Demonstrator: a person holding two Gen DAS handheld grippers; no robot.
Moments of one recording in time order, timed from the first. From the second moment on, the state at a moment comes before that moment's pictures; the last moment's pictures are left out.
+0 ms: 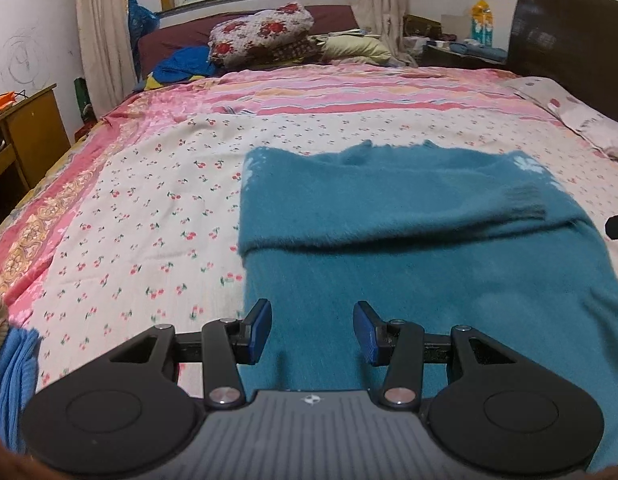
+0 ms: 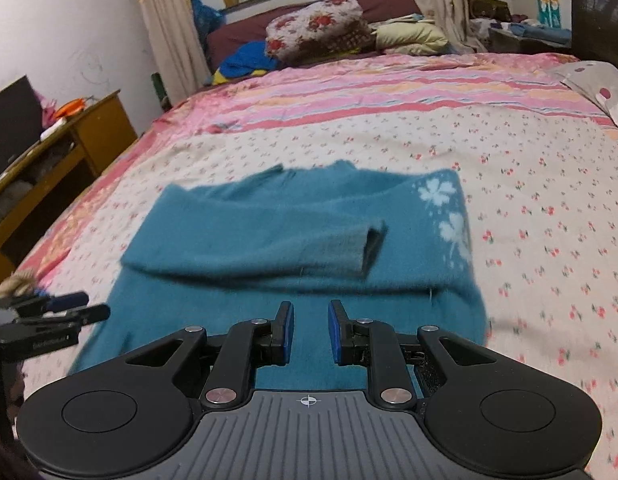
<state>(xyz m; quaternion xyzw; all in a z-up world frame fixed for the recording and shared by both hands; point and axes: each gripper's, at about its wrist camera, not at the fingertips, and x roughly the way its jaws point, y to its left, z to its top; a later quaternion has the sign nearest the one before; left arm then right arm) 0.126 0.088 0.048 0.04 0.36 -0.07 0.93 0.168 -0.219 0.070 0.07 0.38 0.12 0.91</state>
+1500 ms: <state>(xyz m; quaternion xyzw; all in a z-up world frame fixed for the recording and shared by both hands) 0.018 0.111 0.004 0.00 0.51 -0.07 0.86 0.029 -0.256 0.006 0.08 0.53 0.10 0.84</state>
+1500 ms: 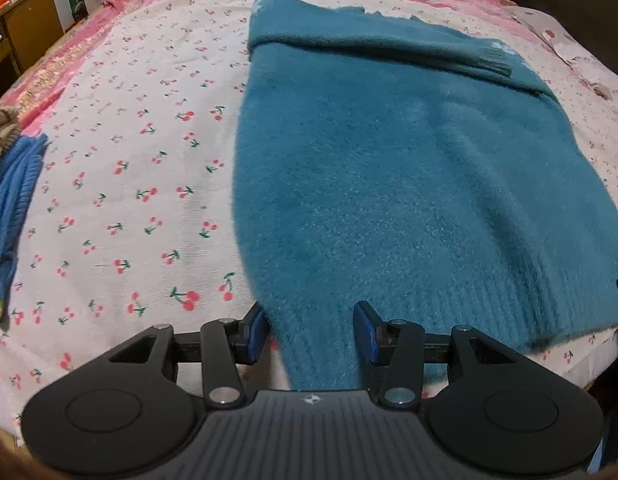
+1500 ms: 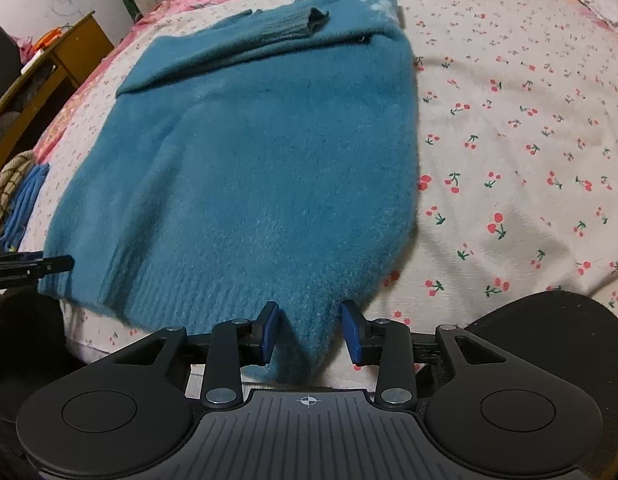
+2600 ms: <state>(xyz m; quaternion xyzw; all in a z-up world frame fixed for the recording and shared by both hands) 0.018 0.109 0.038 -0.02 0.48 -0.10 0.87 0.039 -0.278 0.024 0.19 0.48 0.13 0.85</state>
